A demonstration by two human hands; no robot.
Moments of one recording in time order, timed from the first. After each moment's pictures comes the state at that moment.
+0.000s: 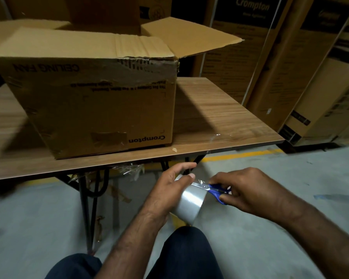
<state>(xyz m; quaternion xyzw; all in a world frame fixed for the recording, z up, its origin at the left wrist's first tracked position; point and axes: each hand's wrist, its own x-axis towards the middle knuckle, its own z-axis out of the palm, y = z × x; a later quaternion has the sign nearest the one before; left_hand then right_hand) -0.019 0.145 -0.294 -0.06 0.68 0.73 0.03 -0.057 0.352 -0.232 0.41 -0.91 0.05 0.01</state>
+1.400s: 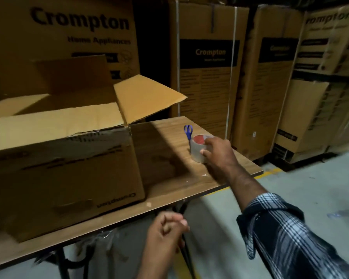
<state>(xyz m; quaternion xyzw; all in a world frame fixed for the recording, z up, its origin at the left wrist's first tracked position) -0.042 0.193 -0.273 -0.16 0.66 0.73 -0.01 -0.263 0.348 -0.207 0.07 -0.95 0.28 0.15</state>
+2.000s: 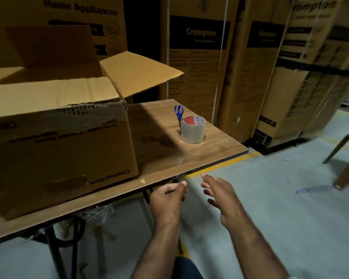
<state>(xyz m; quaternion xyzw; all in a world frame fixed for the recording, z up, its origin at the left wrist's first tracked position) -0.076 0.221 -0.292 -0.21 0.61 0.75 -0.10 -0.109 0.353 -0.297 -0.15 -0.72 0.67 -0.03</state>
